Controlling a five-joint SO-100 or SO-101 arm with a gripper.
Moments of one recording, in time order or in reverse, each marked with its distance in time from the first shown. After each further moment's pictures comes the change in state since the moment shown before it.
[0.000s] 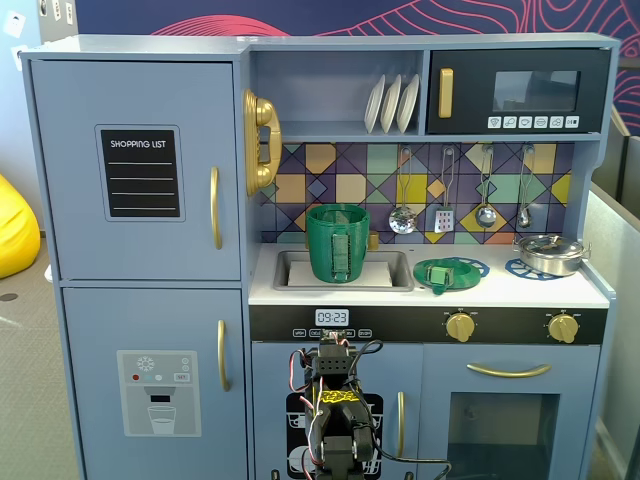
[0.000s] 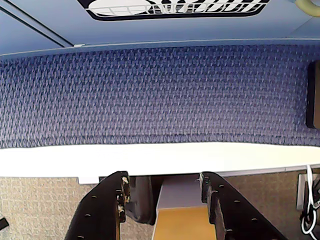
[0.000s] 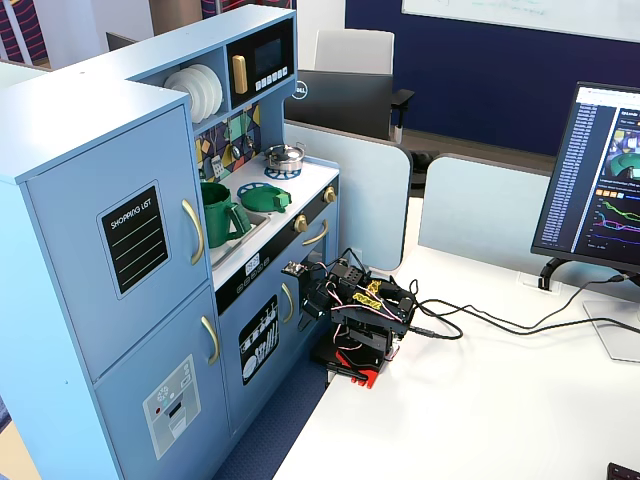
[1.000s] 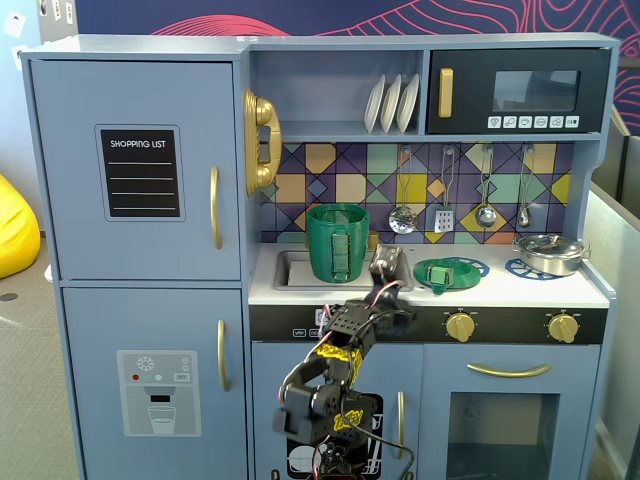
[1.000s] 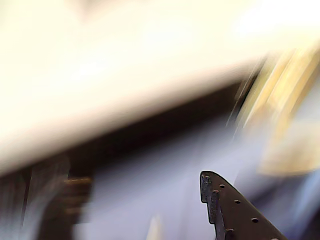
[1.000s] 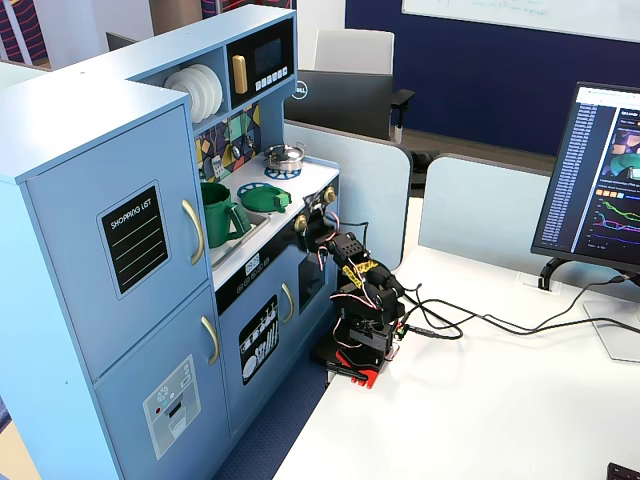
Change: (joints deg) arm 32.8 -25.5 -25.0 -58.6 -5.1
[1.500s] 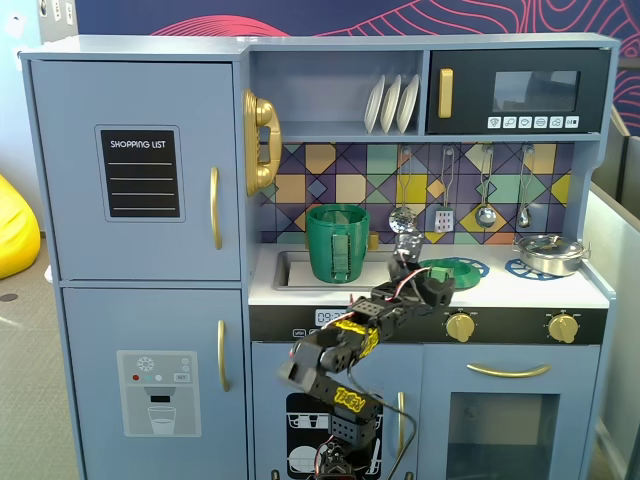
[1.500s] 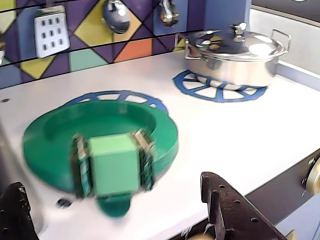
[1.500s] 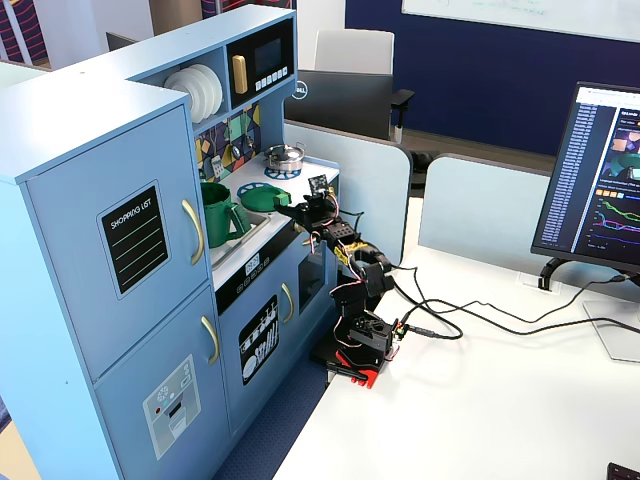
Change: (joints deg) arm 7.3 -20.9 -8.3 -25.3 0.0
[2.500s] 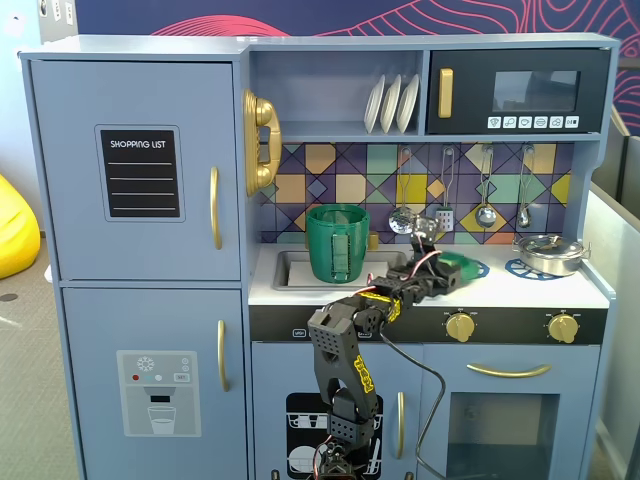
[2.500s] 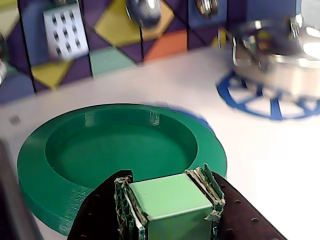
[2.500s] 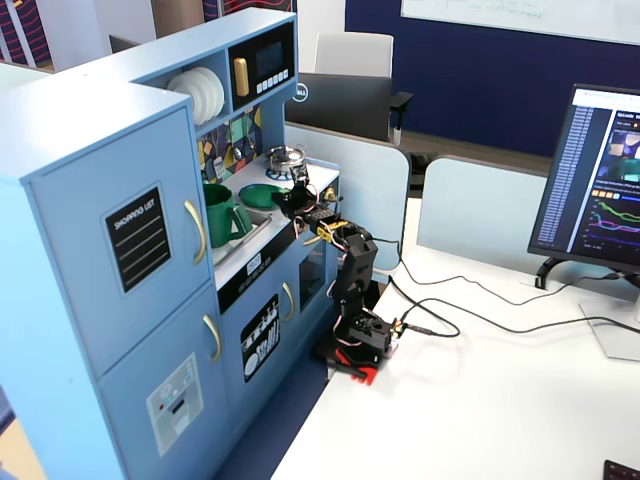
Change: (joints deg) arm -4.7 -28.0 -24.3 -2.8 3.3
